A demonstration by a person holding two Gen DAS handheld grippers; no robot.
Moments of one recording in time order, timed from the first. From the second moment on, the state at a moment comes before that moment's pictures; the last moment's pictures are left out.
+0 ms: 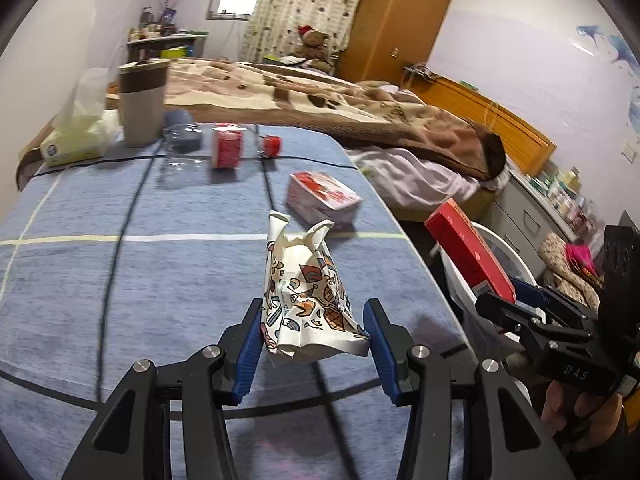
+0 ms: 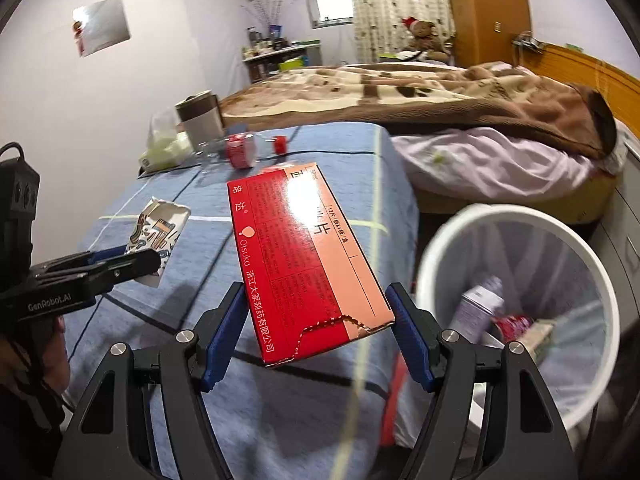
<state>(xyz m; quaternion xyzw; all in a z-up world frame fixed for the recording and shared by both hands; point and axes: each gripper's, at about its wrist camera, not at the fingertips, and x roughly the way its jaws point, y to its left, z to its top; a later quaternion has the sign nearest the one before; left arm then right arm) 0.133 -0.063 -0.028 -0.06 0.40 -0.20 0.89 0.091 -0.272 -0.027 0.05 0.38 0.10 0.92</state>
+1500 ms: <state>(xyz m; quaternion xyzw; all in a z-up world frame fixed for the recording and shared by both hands) 0.163 -0.298 -0.056 0.03 0.43 -0.40 0.81 0.050 -0.412 -0.052 0.14 0.40 -0.11 0.90</state>
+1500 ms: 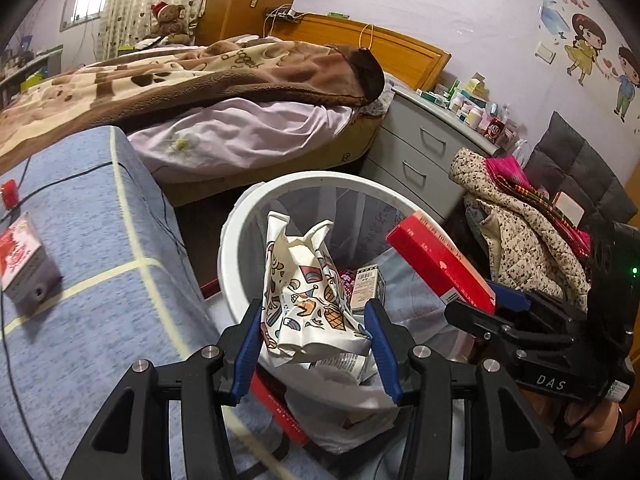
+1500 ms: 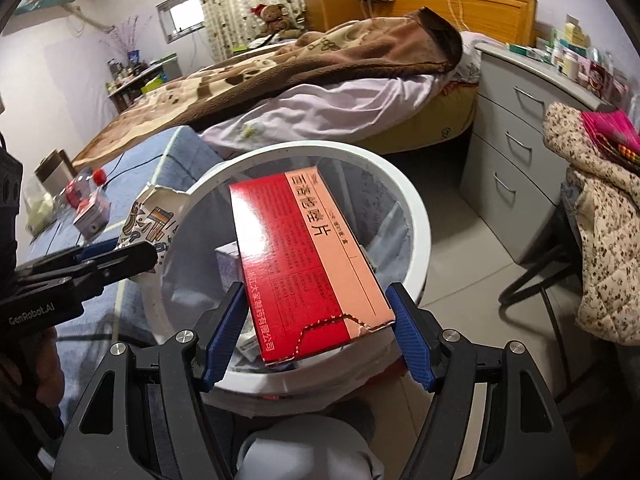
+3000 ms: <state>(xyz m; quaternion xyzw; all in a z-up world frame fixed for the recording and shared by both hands) 0.123 -0.135 -0.034 -0.03 0.41 -0.24 0.88 0.047 -0.307 -0.015 0.12 0.37 0.07 0.92</state>
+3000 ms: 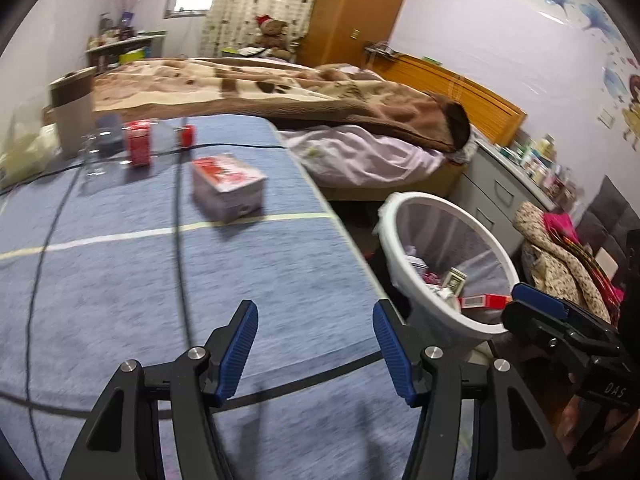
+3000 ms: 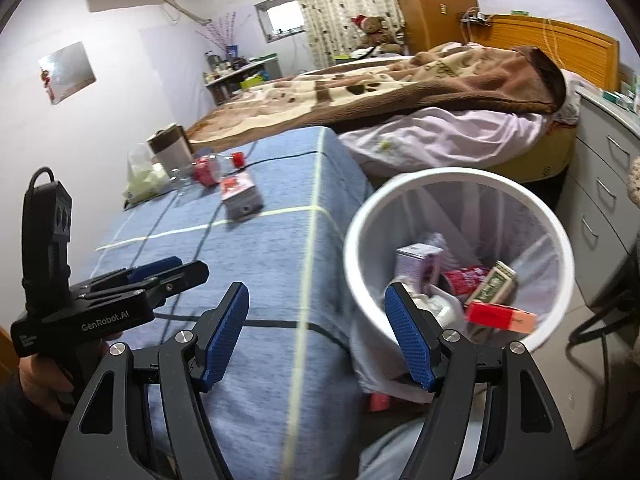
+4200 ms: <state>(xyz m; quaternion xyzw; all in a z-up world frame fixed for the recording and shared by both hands) 0.162 -0.012 -0.025 -0.04 0.40 -0.13 0.90 0.130 -0.215 -0.017 0.04 0.41 0.15 0.90</state>
